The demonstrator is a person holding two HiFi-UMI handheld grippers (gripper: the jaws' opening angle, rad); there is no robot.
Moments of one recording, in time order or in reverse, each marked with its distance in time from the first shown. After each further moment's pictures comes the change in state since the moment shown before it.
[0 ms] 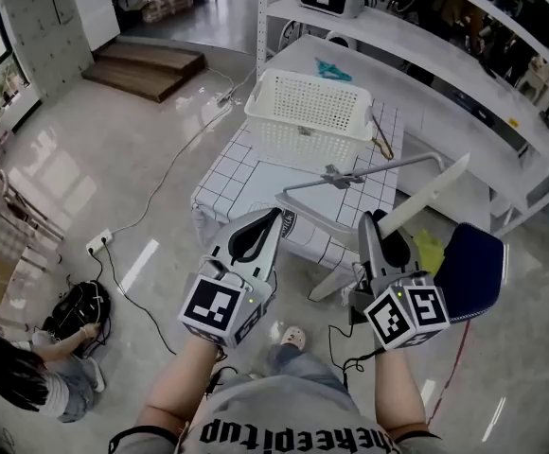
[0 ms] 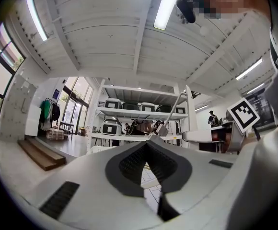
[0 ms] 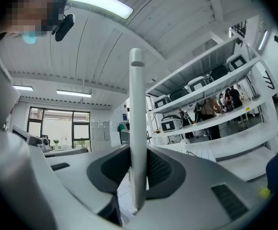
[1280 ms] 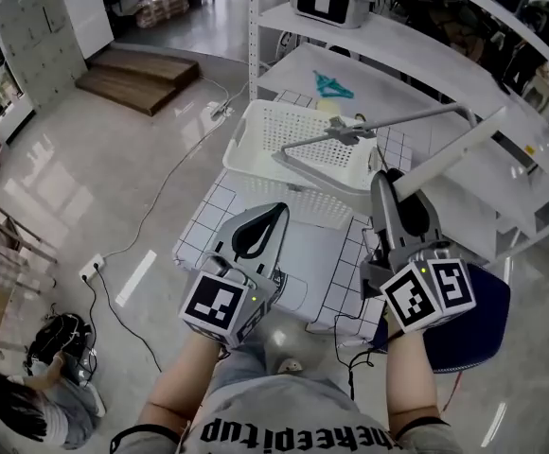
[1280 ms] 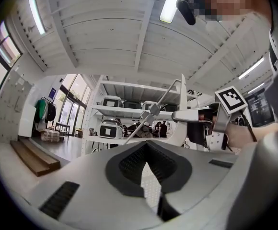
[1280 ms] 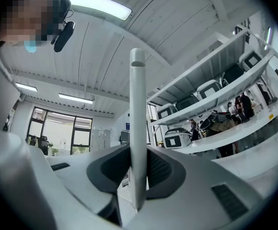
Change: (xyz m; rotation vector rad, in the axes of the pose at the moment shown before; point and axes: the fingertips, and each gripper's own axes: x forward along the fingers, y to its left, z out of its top) left arm 0.159 0.089 -0.007 0.006 -0.023 -0.022; right arm 0.182 -0.069 0.078 -0.059 -0.125 0.064
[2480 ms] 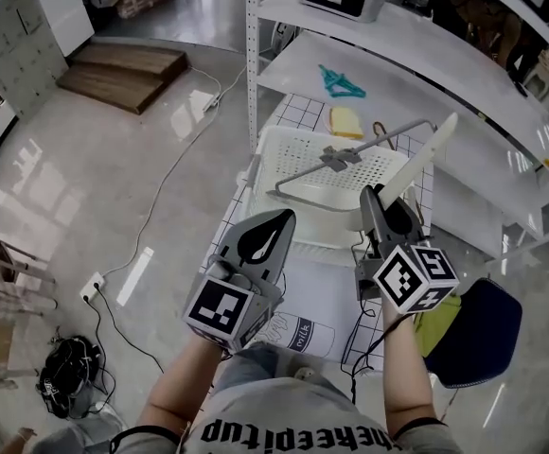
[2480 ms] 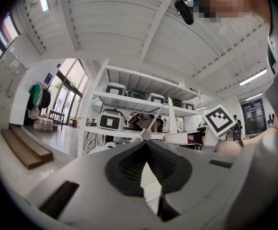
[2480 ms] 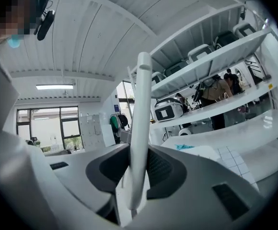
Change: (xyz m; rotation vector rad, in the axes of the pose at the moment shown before) left arm 0.084 0.135 -0.044 -0.110 0.120 -0.088; right arm 0.166 -0.048 -0.134 0.138 0.249 -0.120
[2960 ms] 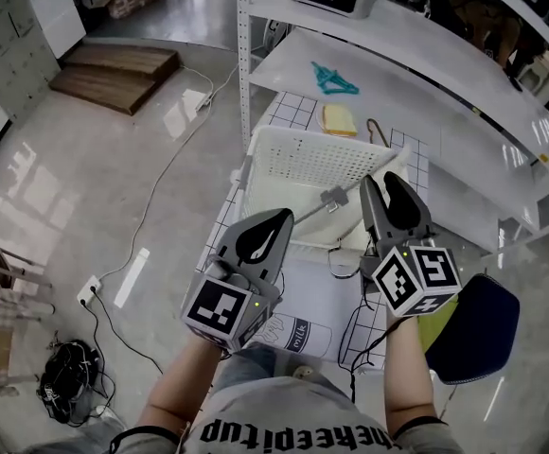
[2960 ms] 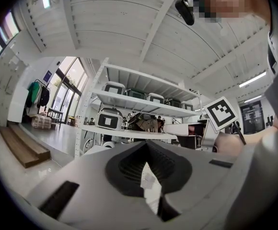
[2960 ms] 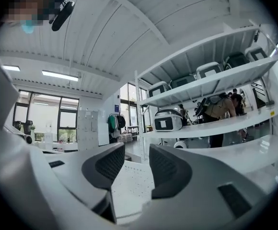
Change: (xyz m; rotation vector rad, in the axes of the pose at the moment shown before) left arm 0.012 0.003 -0.003 -0.008 -0.012 -0.013; right arm 0.000 0.001 0.032 -0.167 -0.059 -0.044
